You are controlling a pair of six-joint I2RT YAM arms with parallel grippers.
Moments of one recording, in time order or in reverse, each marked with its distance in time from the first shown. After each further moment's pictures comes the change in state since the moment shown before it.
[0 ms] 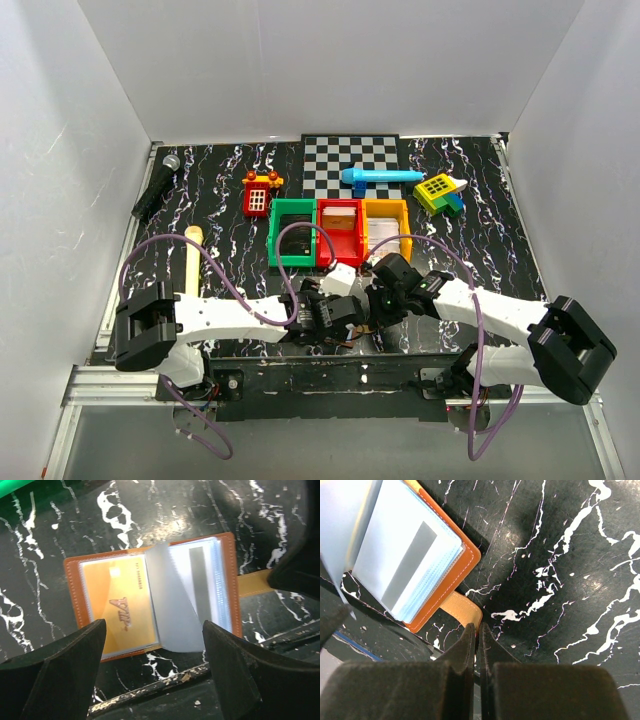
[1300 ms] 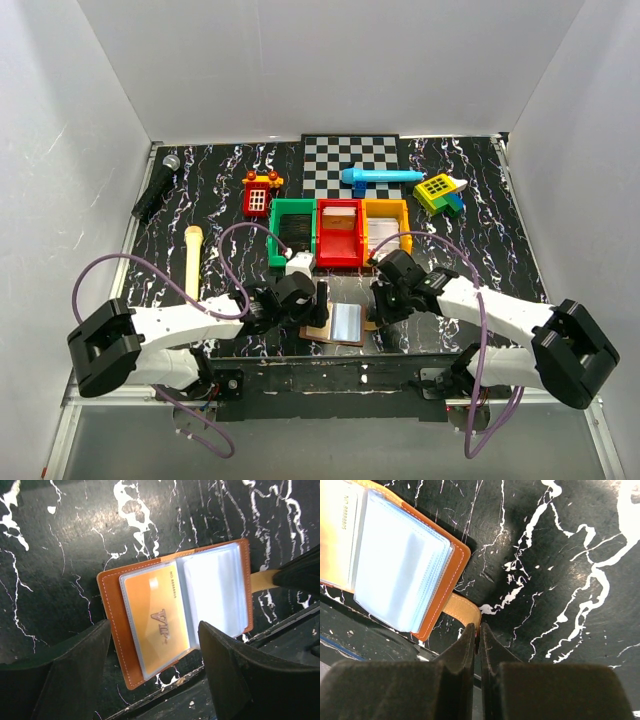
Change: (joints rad) left arm 0.270 -0.278 -0.351 0.383 0.361 0.016; right arm -0.041 -0.016 0.012 -0.056 0.038 -0.021
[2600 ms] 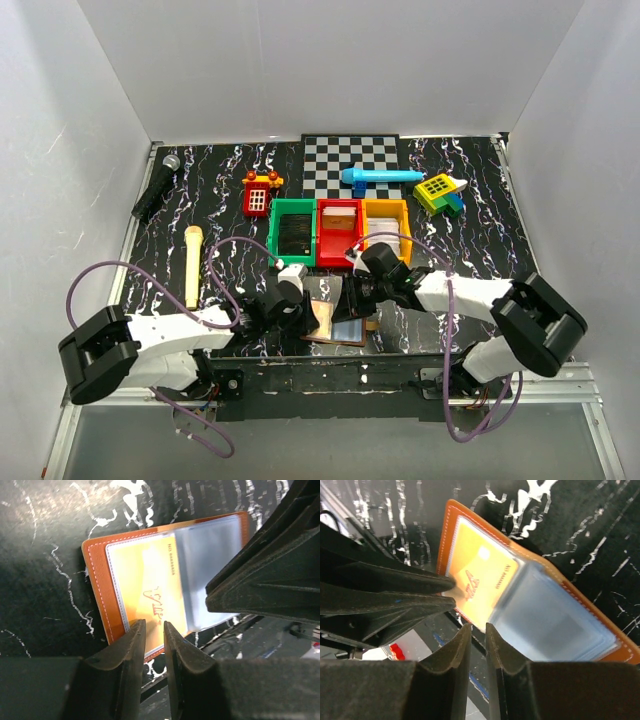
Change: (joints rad) left arm 0.016 -0.063 -0.165 0.182 0.135 -0.091; right arm 0.021 0.182 0.008 0.467 -0.355 0.322
